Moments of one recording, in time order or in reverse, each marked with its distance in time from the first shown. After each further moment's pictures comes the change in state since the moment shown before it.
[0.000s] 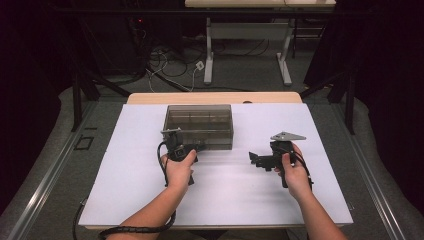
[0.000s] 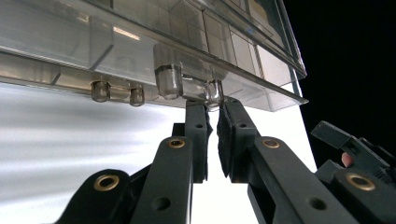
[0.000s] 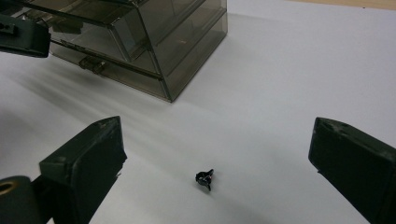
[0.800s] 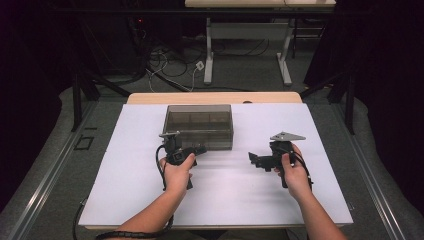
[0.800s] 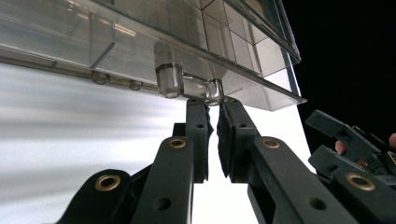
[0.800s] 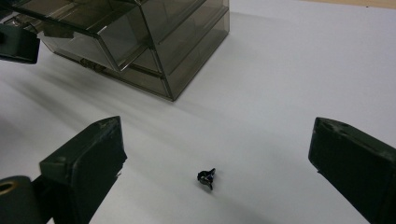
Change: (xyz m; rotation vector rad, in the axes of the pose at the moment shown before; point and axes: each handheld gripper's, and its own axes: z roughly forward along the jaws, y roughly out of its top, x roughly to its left) left arm 0.001 -0.009 -0.007 0.008 -0.017 -0.006; right arm 0.001 0.000 0.000 0.003 0.004 -0.002
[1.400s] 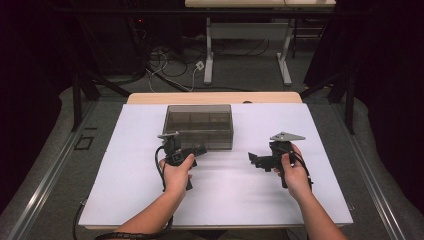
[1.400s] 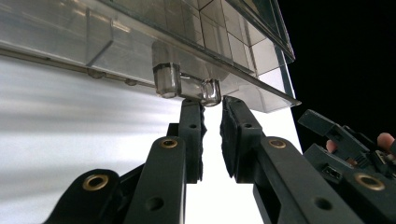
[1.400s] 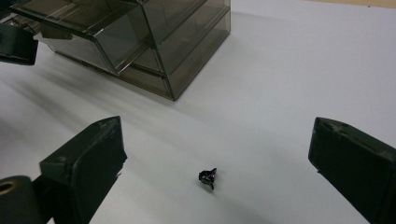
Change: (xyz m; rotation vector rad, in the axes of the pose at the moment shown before) left arm 0.002 -0.001 -0.002 0.005 -0.024 -0.022; right arm 0.001 0.000 0.000 0.000 0.002 0.001
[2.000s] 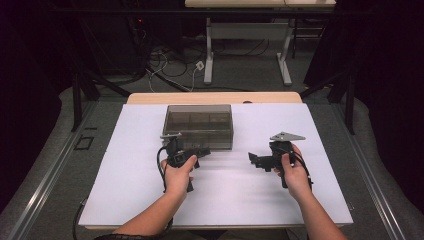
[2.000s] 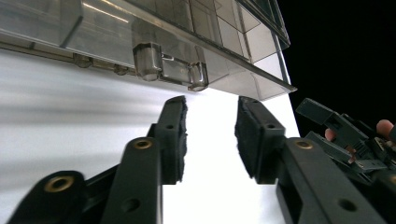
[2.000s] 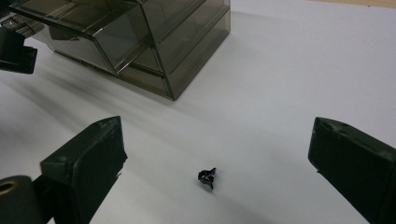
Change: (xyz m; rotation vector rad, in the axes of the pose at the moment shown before) left arm -0.005 -0.005 0.002 0.026 -0.004 0.027; right arm 0.000 0.000 0.000 0.002 -0.001 -0.001
